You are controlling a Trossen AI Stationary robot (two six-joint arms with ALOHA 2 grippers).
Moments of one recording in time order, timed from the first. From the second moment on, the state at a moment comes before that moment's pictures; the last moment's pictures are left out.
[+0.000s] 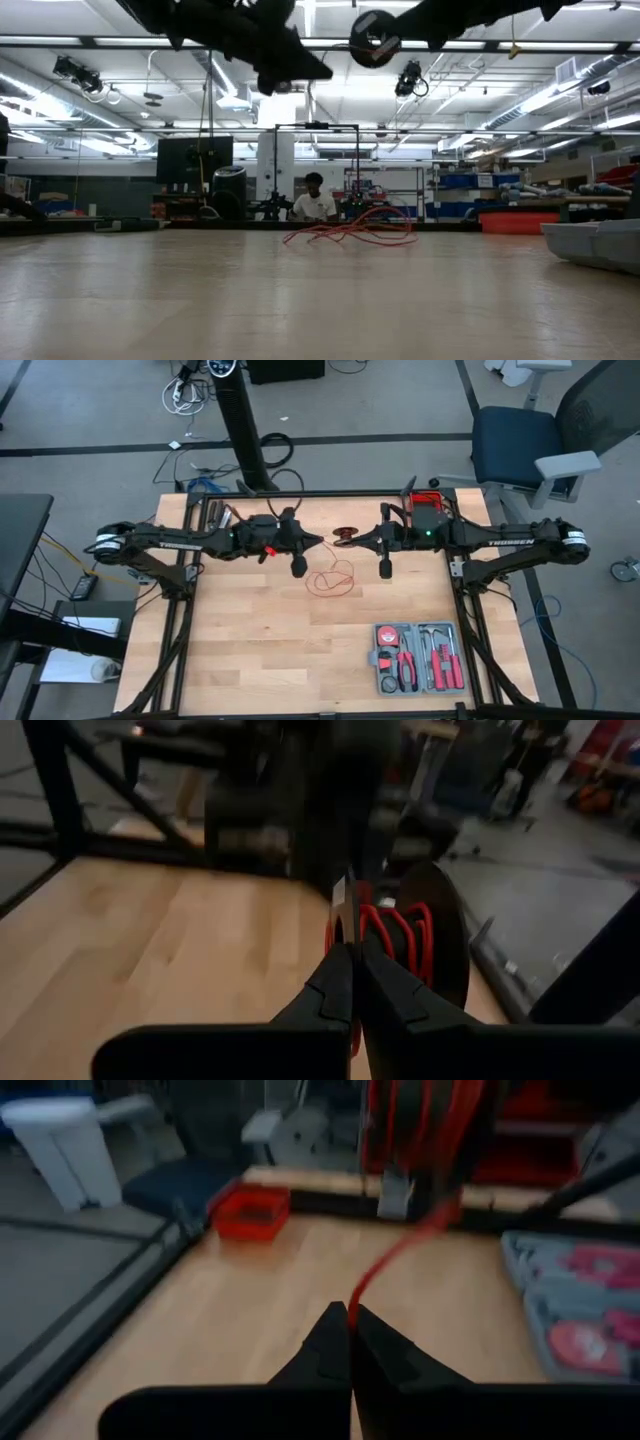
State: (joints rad) left arm 0.15 1.40 0.88 0.27 -0.08 -0.04; right arm -0.10 1.06 0.80 0.07 0.00 -0.19
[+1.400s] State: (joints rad) left arm 0.14 1.40 0.93 0.02 -0.16 0.00; right arm -0.07 1.03 0.80 0.07 0.01 -0.18
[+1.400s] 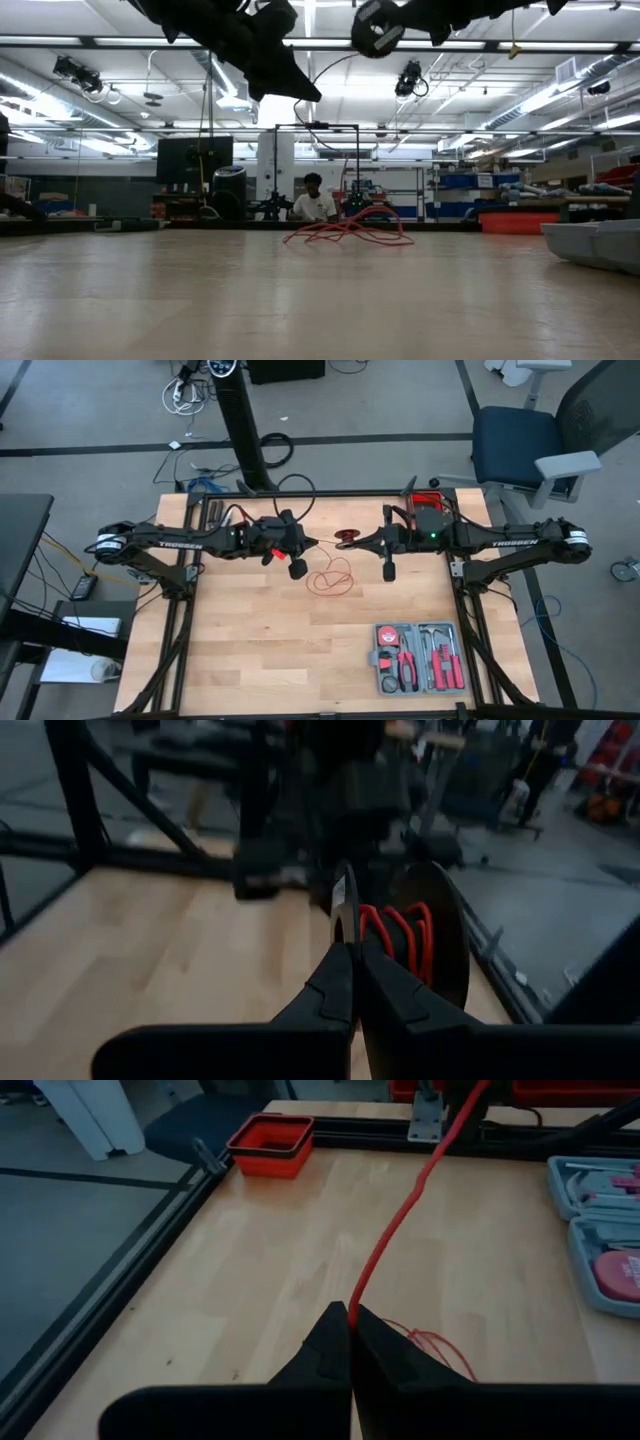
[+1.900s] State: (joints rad) left arm 0.14 1.38 0.93 0.20 -0.01 0.01; right arm -0.10 1.09 0.80 -0.06 -0.07 -0.15
